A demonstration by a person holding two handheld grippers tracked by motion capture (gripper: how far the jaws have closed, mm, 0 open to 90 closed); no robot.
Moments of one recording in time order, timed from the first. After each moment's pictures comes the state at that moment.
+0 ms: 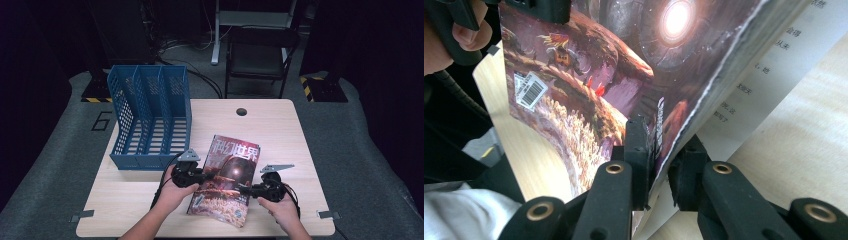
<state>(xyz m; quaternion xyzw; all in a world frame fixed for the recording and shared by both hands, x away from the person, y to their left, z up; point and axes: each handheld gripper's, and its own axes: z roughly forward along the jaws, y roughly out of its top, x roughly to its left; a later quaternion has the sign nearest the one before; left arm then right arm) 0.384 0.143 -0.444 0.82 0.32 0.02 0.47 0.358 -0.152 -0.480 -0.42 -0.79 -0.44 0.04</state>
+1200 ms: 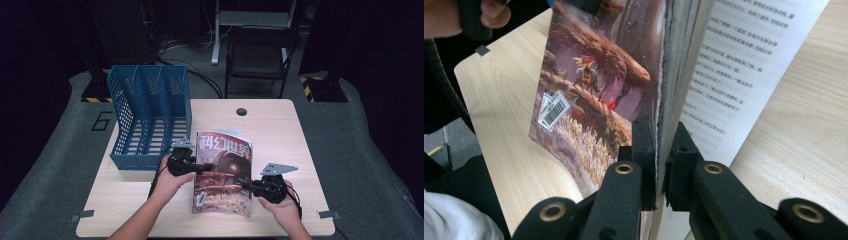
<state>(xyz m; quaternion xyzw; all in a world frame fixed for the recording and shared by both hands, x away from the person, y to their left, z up) 0.410 0.158 -0.428 0.80 0.36 0.01 0.48 0.345 -0.148 -0.457 -0.36 -0.80 -0.47 -0.06</state>
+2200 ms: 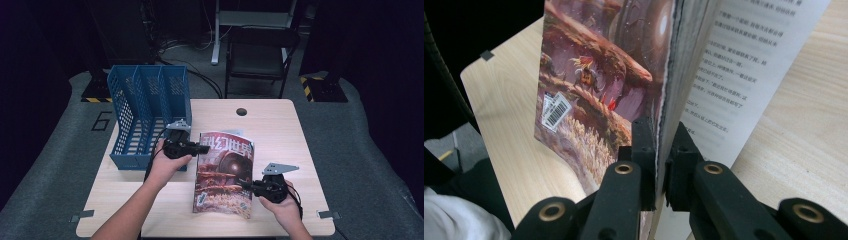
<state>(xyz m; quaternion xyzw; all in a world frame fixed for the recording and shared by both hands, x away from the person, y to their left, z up) 0.430 0.163 -0.381 0.81 0.34 0.02 0.49 0.347 -0.151 -0.458 -0.37 -0.79 -0.48 -0.04</state>
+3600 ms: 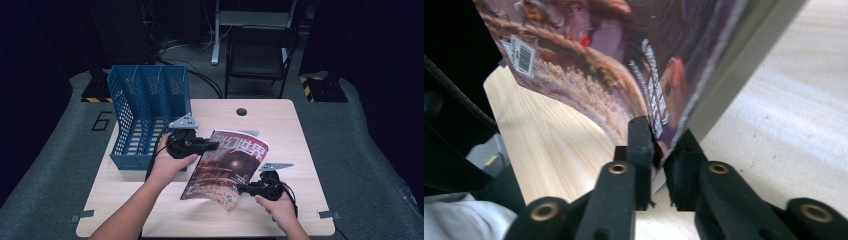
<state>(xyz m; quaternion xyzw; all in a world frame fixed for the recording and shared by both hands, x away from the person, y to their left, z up) 0.403 0.144 -0.330 0.82 0.26 0.05 0.52 0.361 -0.146 -0.478 -0.41 -0.78 -0.47 0.04</state>
